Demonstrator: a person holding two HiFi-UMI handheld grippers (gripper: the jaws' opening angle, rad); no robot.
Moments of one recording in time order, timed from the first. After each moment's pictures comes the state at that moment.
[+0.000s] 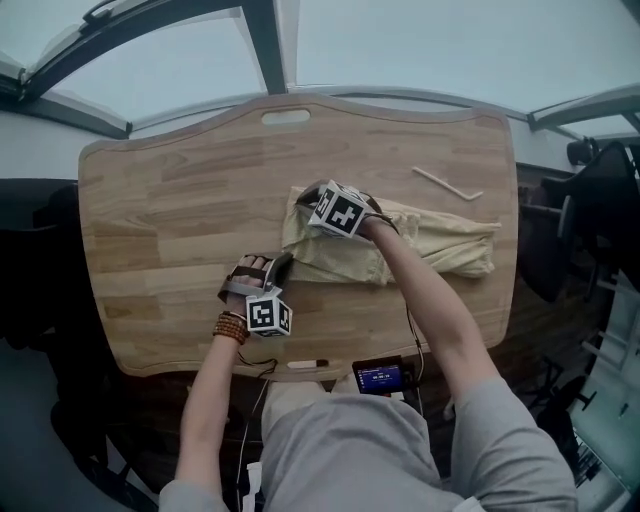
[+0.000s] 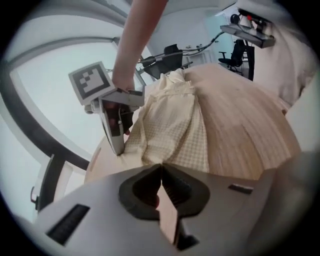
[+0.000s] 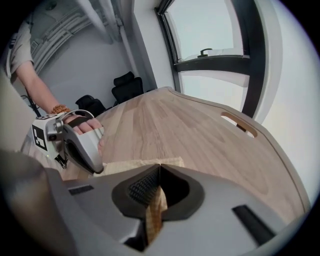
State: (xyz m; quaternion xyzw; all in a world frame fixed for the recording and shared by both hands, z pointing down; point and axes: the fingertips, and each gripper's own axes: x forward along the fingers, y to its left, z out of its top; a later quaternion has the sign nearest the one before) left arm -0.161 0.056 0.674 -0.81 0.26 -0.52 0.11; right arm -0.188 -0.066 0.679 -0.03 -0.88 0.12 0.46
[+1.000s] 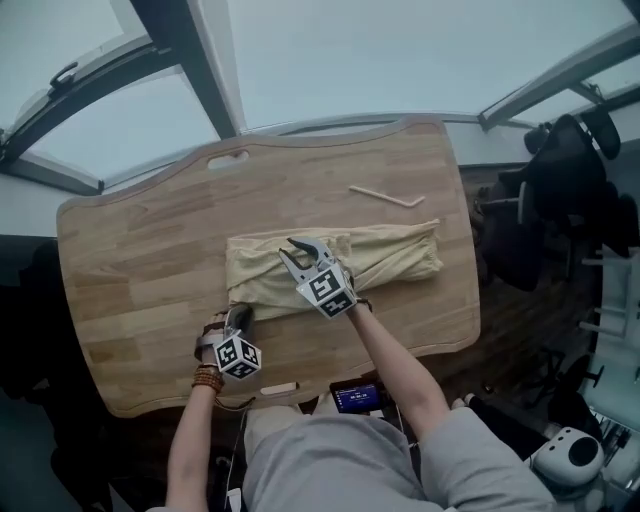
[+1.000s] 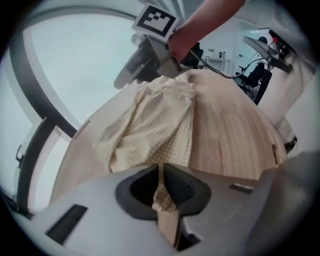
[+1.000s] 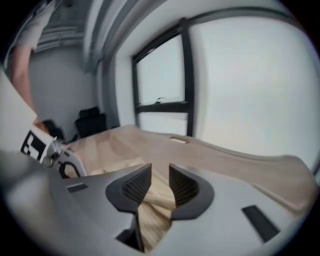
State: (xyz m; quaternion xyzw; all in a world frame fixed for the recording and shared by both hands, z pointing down) left arm -0.156 0.122 0.697 -0.80 0.28 -0.53 -0.05; right arm -0.082 -0.047 0.614 0.27 -0.92 0.11 0.27
